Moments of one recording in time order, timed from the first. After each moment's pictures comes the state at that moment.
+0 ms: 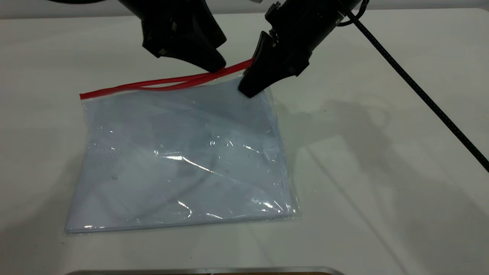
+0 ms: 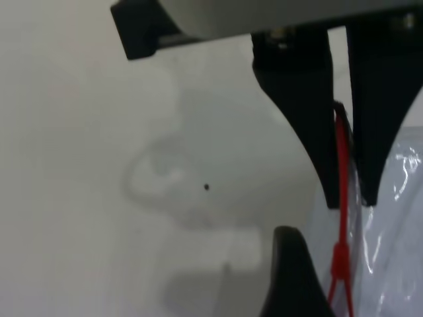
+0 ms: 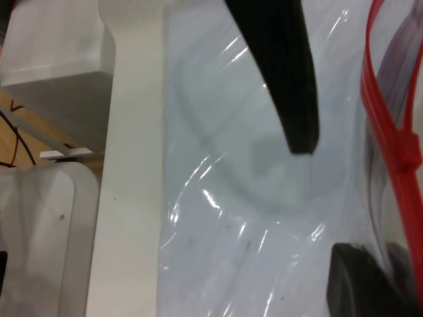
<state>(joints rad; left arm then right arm) -0.36 2.05 -1.25 -0.95 0.66 1.86 0.39 2.33 -1.51 1.00 0.94 -1.74</state>
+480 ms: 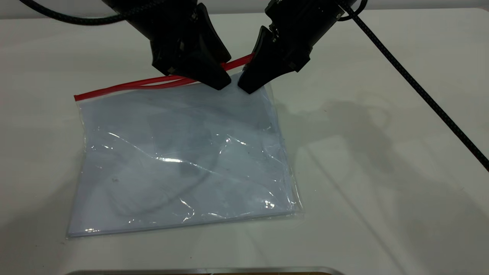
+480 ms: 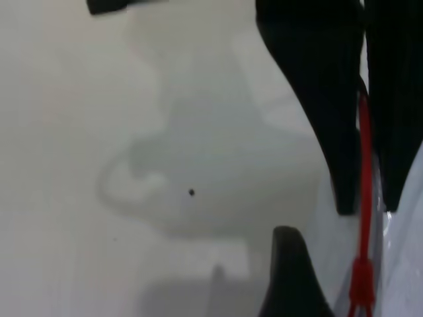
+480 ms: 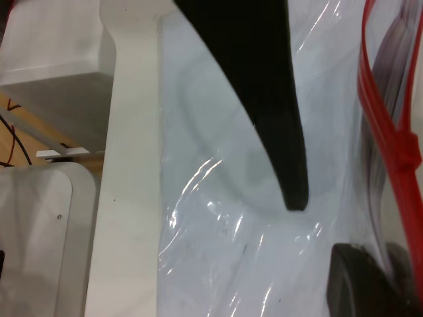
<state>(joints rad) -0.36 2.12 -1.25 -1.02 0.66 1.91 0.39 2.32 -1.51 0.99 0.94 -1.74</state>
